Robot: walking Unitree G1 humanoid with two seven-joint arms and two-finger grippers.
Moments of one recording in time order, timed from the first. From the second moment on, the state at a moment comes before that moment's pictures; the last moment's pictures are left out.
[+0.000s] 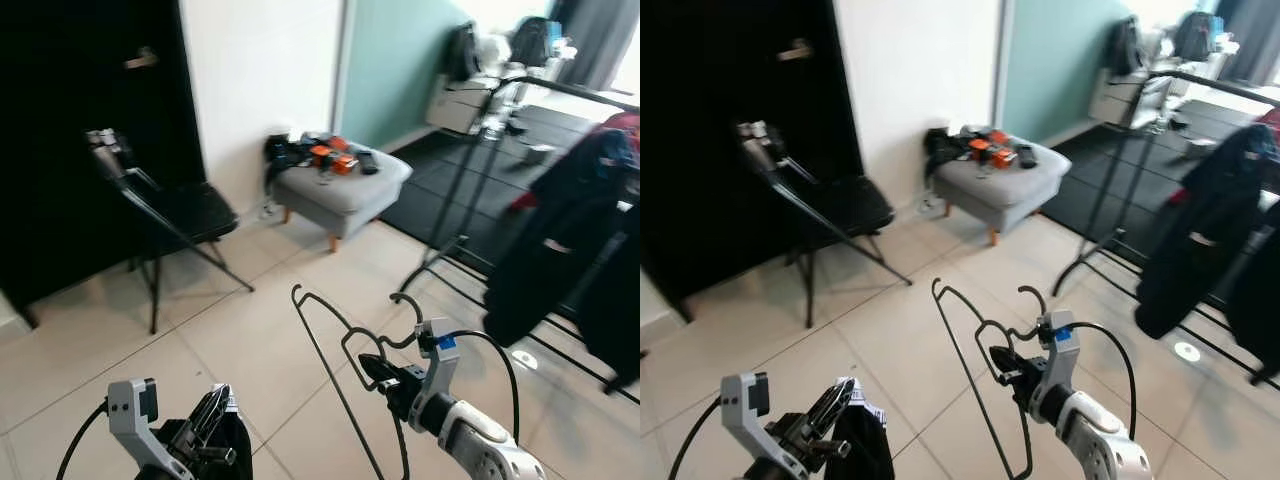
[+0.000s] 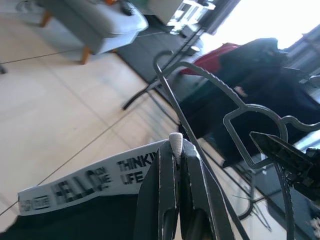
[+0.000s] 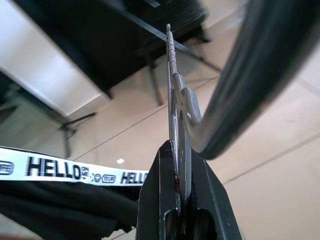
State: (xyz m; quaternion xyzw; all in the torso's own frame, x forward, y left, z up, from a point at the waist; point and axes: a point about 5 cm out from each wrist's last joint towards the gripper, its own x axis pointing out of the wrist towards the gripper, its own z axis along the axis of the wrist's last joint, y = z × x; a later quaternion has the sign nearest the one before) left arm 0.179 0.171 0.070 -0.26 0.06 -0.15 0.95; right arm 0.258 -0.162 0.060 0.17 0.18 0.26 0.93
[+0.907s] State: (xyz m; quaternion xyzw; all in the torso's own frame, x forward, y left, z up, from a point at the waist) left arm 0.184 0.167 0.074 -0.23 0.08 -0.20 0.95; right arm 0.260 -0.158 0.065 0.17 0.18 0.29 0.92
